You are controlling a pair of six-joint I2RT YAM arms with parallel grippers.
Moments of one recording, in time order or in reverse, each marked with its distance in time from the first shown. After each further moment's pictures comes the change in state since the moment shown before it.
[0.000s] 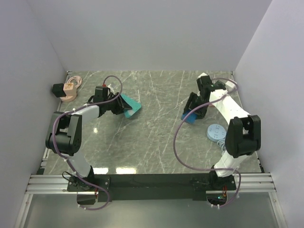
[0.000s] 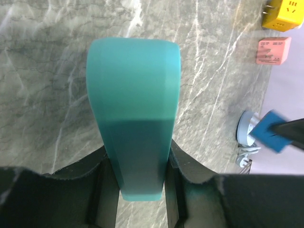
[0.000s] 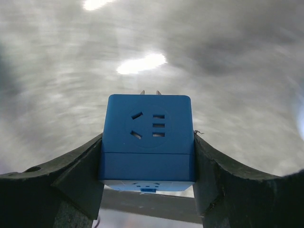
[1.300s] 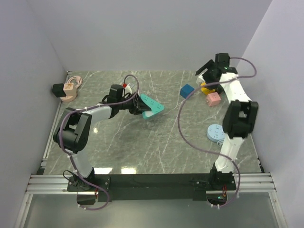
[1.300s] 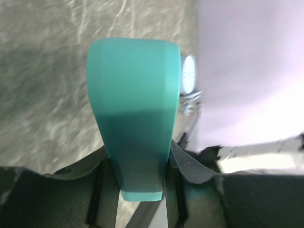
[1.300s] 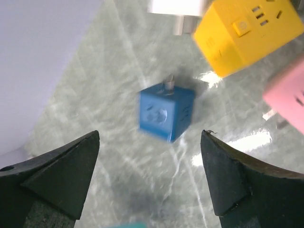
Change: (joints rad) left arm -0.183 0.058 0.061 0.151 0.262 -0.155; right arm -0.208 0.394 0.488 0.282 0.092 0.241
